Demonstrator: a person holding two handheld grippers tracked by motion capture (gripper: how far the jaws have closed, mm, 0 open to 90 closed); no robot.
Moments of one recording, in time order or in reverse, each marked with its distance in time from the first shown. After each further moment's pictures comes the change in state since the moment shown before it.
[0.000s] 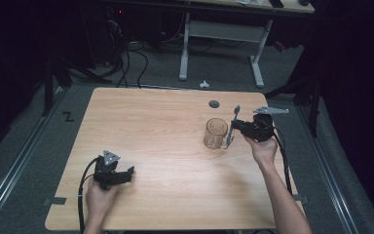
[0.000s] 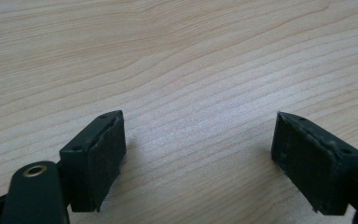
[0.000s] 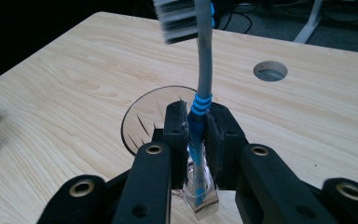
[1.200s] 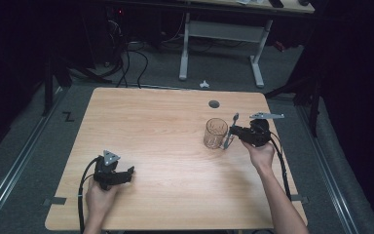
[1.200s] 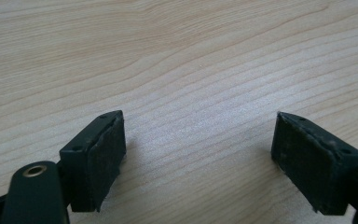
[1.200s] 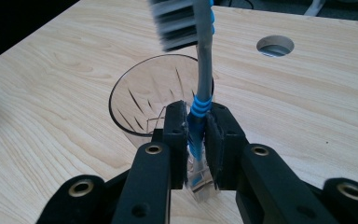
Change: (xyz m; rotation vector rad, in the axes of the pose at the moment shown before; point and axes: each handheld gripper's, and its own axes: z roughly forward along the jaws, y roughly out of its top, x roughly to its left) left arm 0.000 0.000 0.000 0.000 0.000 0.000; right arm -0.003 -0.018 0.012 0.044 -0.002 0.020
